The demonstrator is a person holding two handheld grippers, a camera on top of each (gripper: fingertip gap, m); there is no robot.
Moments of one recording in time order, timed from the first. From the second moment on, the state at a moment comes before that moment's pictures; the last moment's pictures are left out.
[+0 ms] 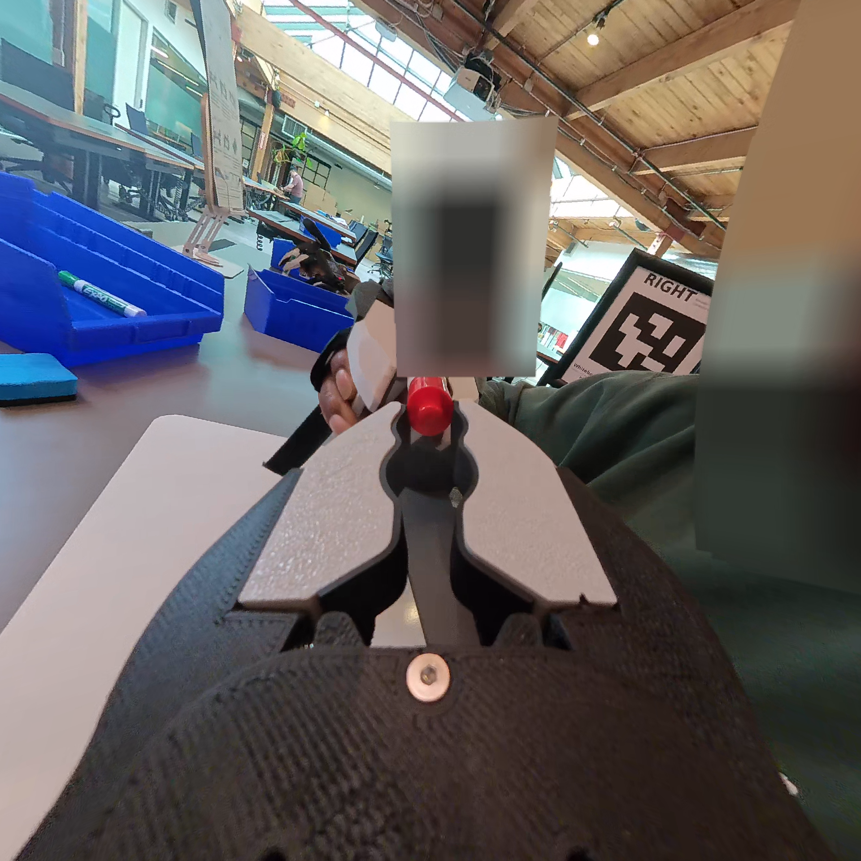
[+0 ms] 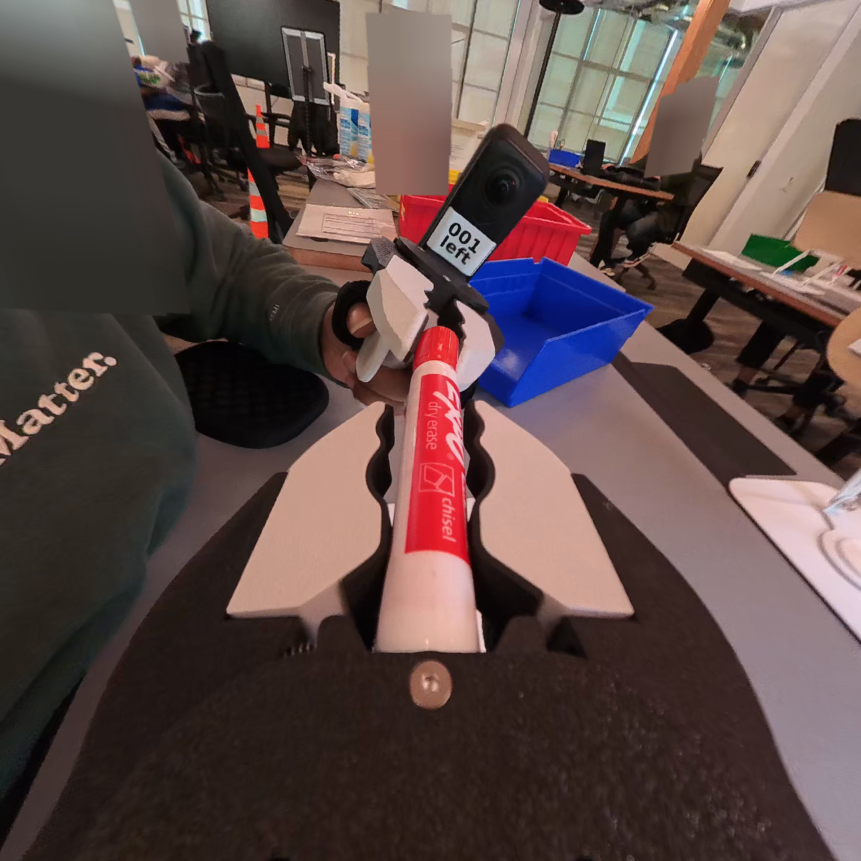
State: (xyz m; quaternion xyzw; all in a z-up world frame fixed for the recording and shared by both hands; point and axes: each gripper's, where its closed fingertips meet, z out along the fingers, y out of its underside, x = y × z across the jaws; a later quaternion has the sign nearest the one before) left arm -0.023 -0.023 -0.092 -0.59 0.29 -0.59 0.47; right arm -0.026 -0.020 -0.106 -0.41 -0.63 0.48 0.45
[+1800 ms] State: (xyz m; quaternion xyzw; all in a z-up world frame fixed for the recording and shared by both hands) left arm -0.015 -0.009 -0.160 -0.62 0.18 -0.71 0.29; right arm -0.033 -0.013 -0.154 -0.43 -0.60 0.47 0.48
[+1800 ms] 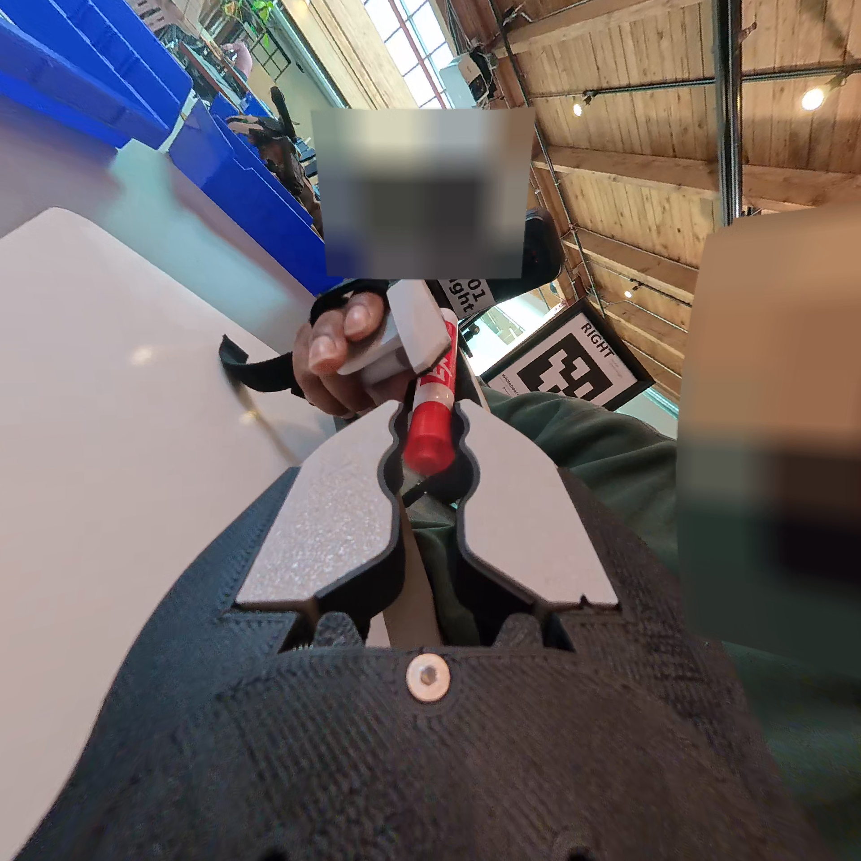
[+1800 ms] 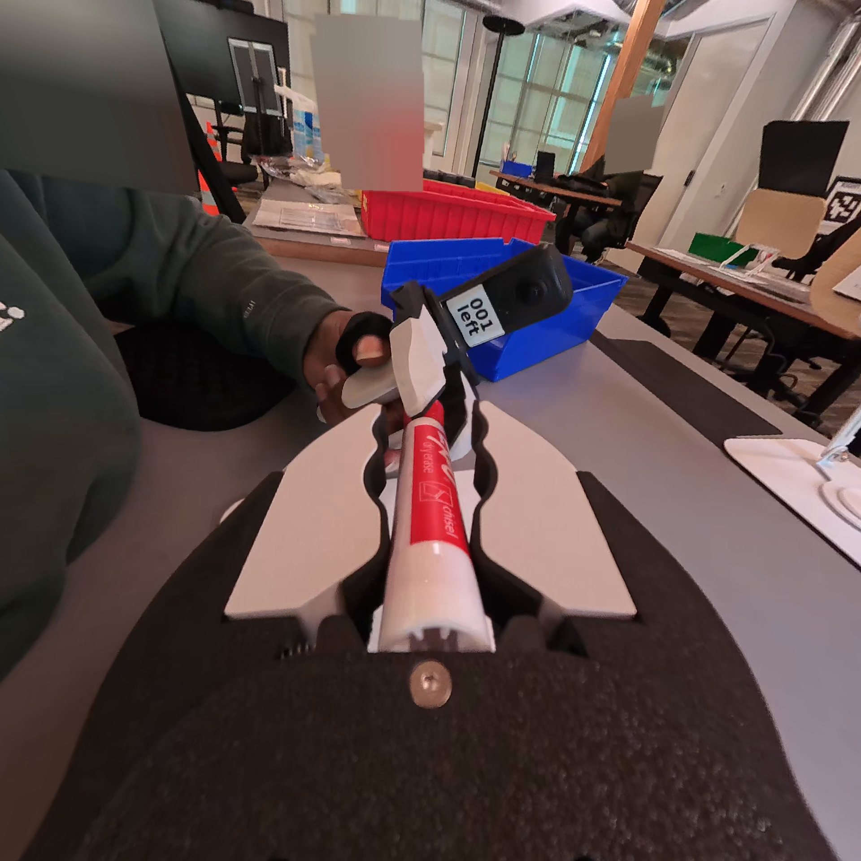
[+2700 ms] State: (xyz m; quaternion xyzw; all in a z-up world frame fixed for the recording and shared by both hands) left arm -0.010 -0.029 -0.178 -0.66 0.23 -0.68 0.25; right arm -0.025 -0.028 -0.189 -0.42 -0.69 0.39 0.43
